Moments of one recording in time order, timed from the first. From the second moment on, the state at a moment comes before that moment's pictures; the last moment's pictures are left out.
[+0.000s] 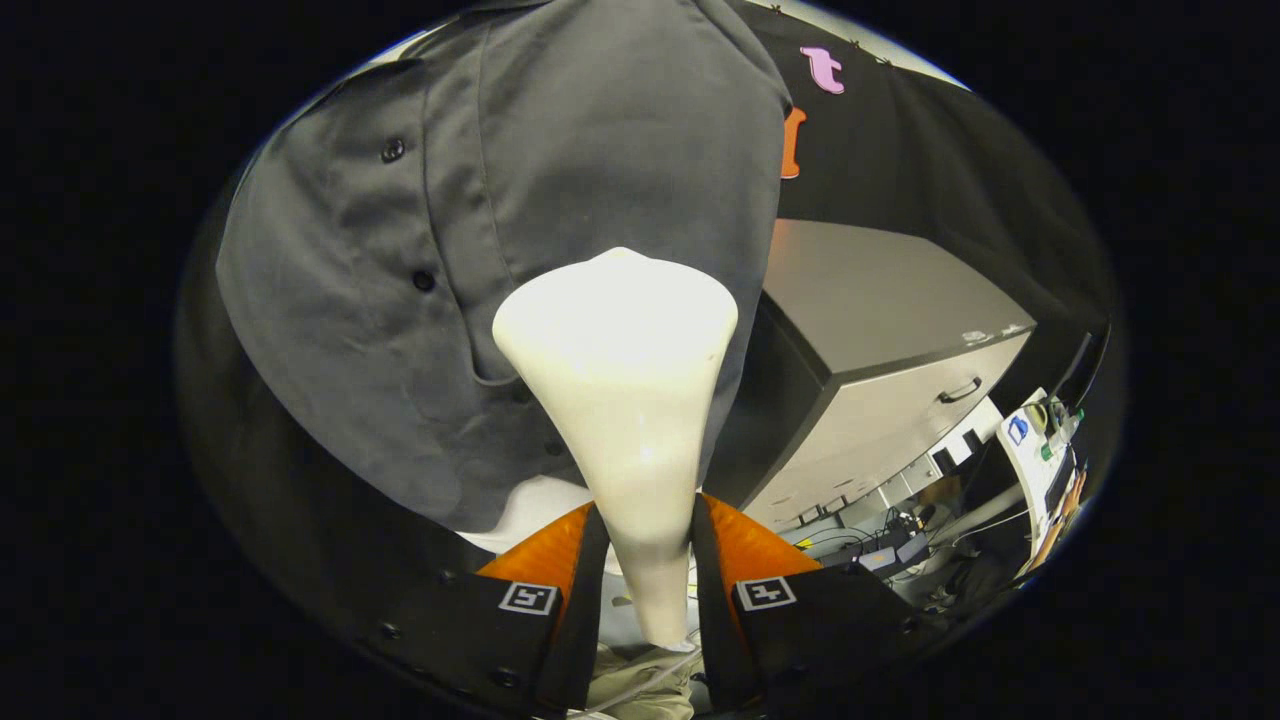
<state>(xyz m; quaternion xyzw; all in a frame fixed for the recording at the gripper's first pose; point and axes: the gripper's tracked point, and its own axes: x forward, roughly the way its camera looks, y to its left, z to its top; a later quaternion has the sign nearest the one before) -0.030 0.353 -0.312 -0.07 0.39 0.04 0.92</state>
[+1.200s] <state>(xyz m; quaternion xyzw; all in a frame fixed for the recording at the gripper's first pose) -0.041 0.532 -0.156 -0.07 0.25 0.15 0.95</state>
